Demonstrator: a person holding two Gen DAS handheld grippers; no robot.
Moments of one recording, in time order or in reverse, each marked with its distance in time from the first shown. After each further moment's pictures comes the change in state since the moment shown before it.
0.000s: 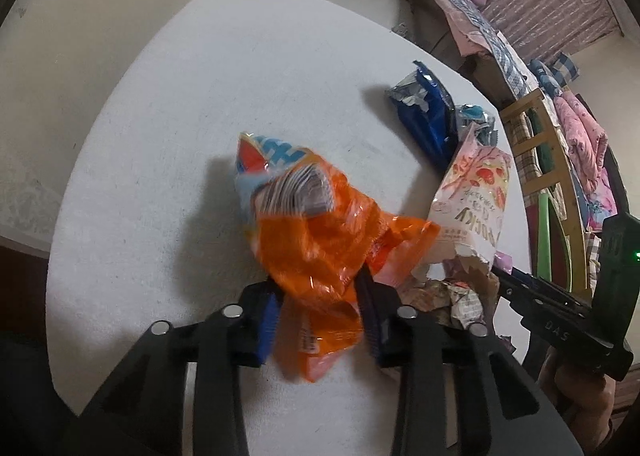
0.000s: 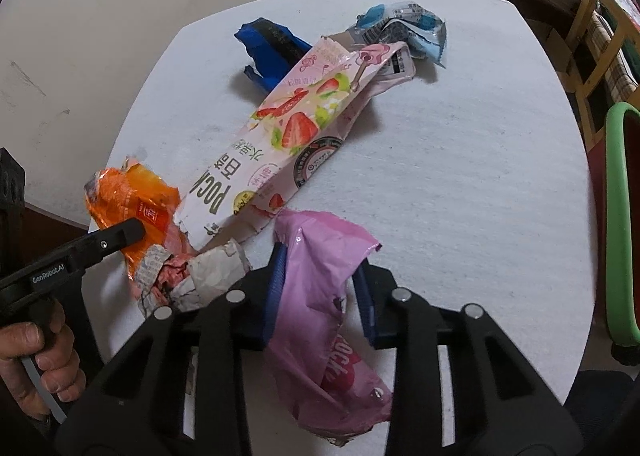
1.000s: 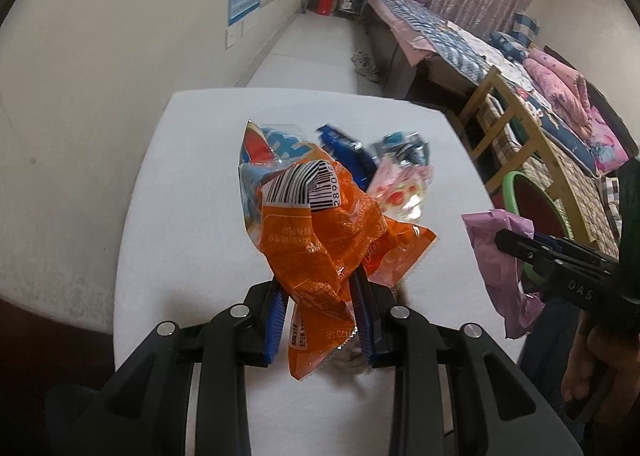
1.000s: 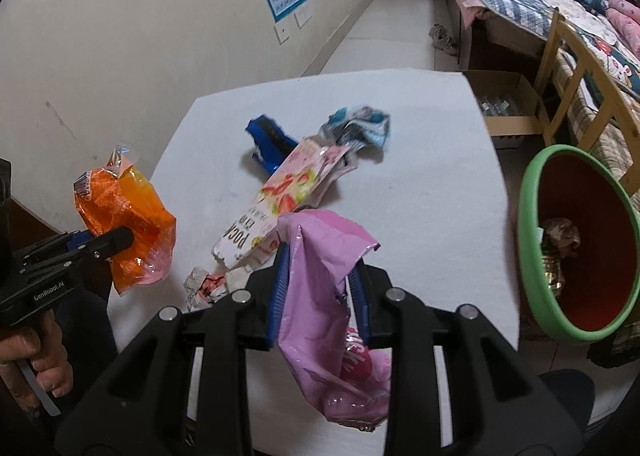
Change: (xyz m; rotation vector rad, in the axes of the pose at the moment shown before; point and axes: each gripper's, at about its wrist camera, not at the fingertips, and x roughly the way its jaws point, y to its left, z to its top) left arm -0.084 -0.085 0.001 0.287 -0.164 0.090; right arm -0.104 -0.025 -0.005 0.010 -0.222 -0.015
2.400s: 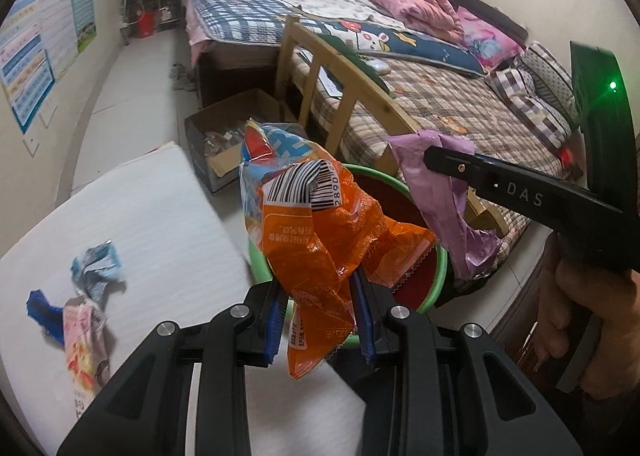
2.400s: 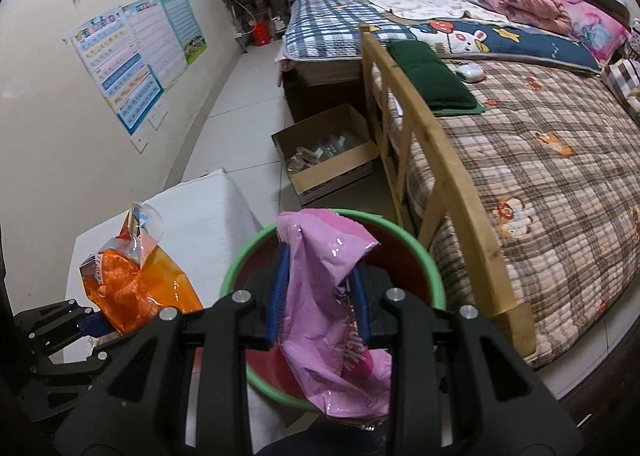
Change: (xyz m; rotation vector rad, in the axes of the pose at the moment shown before) left arm 0.065 -0.328 0.053 0.447 0.086 -0.304; right arm -0.114 -0.271 0.028 0.326 -0.197 -0.271
